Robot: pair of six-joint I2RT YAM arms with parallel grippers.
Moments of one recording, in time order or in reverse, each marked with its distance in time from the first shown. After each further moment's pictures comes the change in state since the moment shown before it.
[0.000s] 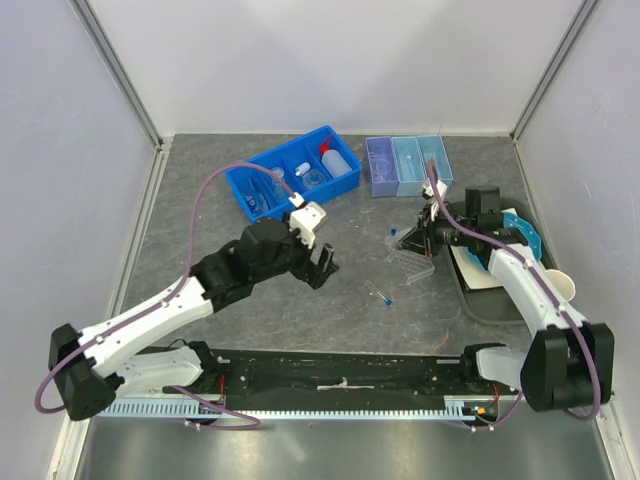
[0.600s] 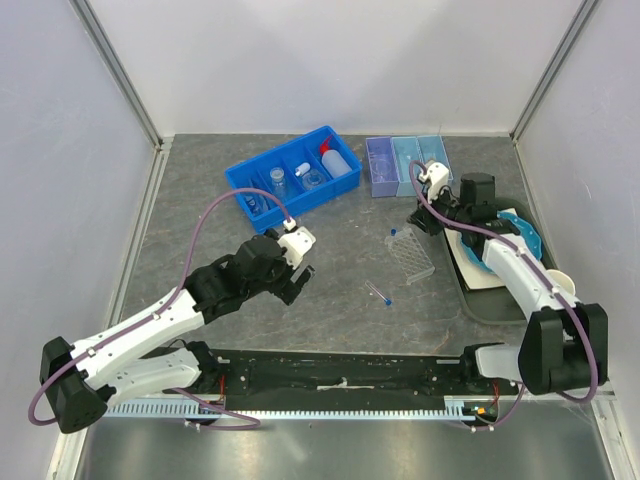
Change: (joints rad) left arm 0.027 -0.133 -0.112 -0.246 -0.226 0.217; right arm 0.014 0.025 0.015 0.230 0.430 -0.040
